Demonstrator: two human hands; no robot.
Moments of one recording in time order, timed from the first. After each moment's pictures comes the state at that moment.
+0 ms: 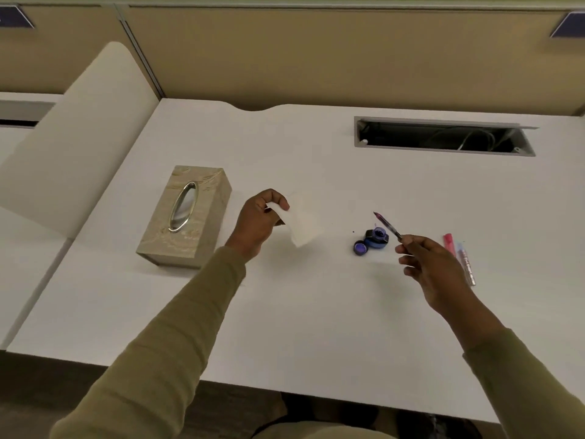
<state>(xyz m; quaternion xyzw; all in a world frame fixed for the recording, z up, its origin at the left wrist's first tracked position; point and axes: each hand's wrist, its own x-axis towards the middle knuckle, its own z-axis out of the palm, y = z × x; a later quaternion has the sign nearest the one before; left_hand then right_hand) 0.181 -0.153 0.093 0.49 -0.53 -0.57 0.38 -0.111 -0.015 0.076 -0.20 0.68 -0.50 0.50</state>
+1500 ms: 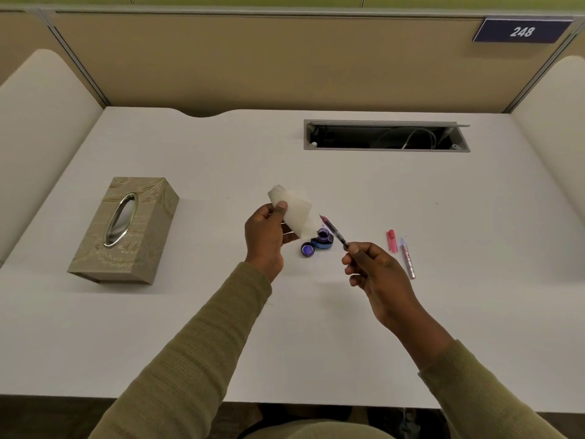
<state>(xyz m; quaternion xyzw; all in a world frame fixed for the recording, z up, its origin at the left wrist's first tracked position) 0.033 -0.101 0.113 0.55 -0.27 -0.65 0.45 -0.122 0.022 0.107 -0.22 0.61 -0.54 0.54</state>
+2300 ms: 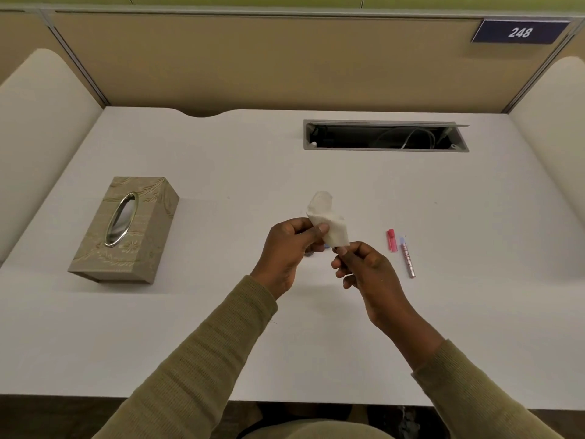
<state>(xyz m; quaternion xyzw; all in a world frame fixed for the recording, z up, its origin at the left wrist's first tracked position) 0.031 -0.067 0.122 0.47 -0.46 -0.68 0.33 -0.106 0.022 0.112 -0.28 0.64 -0.50 0.51</state>
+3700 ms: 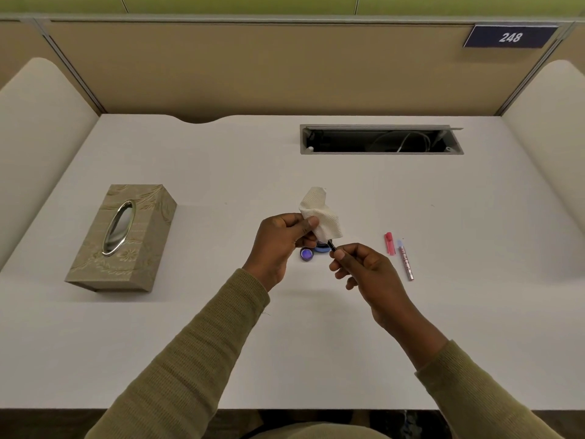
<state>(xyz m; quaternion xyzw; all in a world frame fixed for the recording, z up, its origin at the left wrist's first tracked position) 0.036 -0.088 0.129 0.47 -0.47 -0.66 0.35 -0.111 0.020 0.119 -0.33 0.66 -0.47 0.48</state>
